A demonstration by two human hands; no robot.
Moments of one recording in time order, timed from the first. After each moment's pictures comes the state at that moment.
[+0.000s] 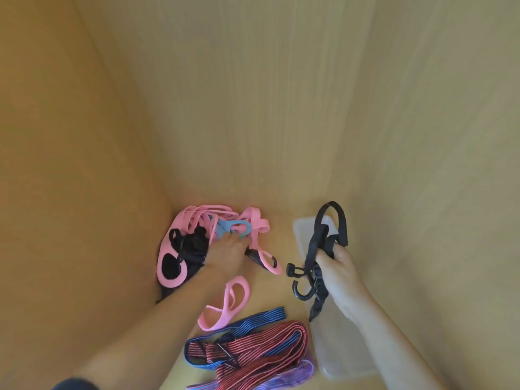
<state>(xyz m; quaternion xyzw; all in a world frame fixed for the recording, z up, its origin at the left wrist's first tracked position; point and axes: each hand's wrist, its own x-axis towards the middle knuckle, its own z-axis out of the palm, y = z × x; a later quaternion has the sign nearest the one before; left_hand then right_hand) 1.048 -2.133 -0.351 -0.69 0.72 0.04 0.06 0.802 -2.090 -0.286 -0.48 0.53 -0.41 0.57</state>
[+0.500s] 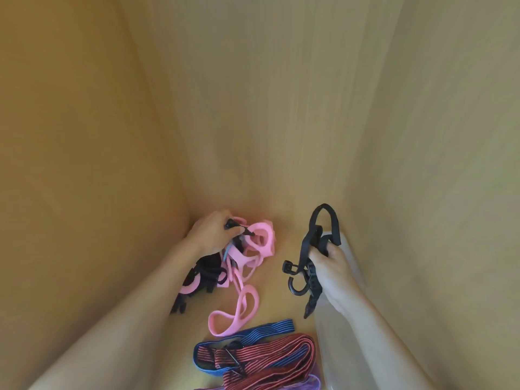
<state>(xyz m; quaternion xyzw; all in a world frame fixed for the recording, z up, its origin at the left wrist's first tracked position) 1.106 -2.134 -0.269 -0.73 0.62 0.18 -0.22 0.828 -2.106 -0.269 -0.50 0.52 -0.38 0.58</state>
